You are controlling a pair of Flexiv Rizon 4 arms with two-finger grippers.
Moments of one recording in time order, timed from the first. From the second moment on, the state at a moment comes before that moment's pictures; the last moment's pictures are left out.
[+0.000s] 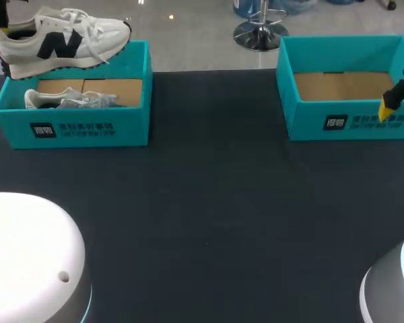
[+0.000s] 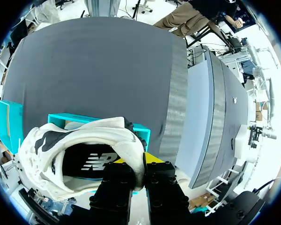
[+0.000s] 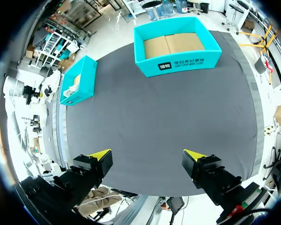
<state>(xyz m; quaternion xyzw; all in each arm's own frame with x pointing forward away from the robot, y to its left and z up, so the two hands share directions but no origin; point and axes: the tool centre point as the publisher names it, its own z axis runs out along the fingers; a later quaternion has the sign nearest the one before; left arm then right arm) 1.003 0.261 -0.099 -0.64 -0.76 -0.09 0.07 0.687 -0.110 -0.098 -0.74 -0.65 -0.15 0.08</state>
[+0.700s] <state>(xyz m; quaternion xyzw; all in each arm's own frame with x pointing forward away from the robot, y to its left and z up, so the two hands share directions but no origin) 1.033 0.274 -0.103 -0.62 -0.78 -0.08 0.09 0.687 -0.110 -0.098 -0.74 -0.65 -0.15 0.08</state>
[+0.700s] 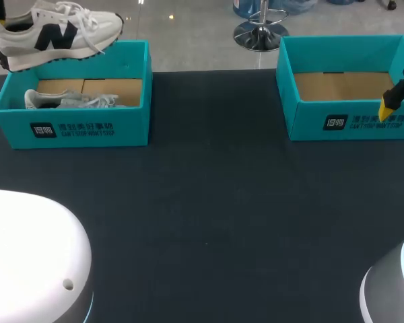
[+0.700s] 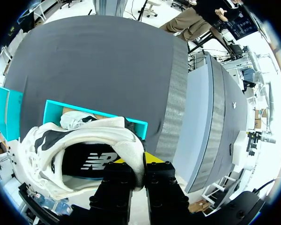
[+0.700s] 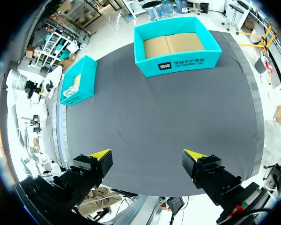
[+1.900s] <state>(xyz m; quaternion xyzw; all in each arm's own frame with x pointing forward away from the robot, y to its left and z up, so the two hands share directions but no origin) 1.132 0.318 -0.169 -0.72 -0.67 -0.14 0.03 0.687 -0.110 -0.098 -0.74 -0.65 -0.15 0.08</state>
